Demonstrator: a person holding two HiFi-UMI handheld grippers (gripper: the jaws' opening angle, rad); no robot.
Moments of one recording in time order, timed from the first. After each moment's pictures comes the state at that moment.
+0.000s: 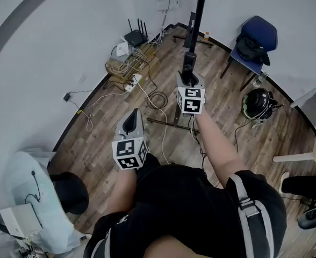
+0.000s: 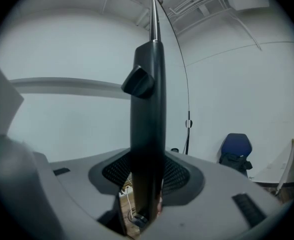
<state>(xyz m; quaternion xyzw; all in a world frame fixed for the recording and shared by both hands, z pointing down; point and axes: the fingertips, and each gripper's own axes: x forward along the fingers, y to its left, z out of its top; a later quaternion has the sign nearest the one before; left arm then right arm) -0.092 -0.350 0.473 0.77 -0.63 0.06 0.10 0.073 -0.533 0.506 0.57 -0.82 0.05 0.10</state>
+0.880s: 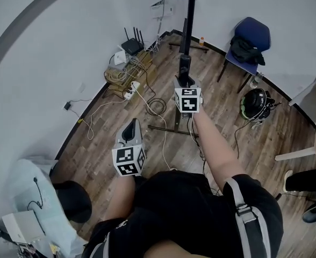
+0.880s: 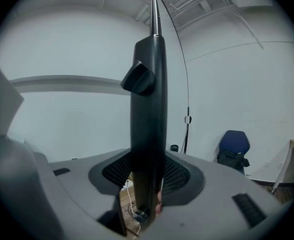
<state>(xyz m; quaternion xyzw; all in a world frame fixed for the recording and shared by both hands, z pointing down) -0.092 -0.322 0.483 0.78 -0.62 0.08 0.10 0.079 -0.527 0.508 0.56 -0.81 0.06 0.12</state>
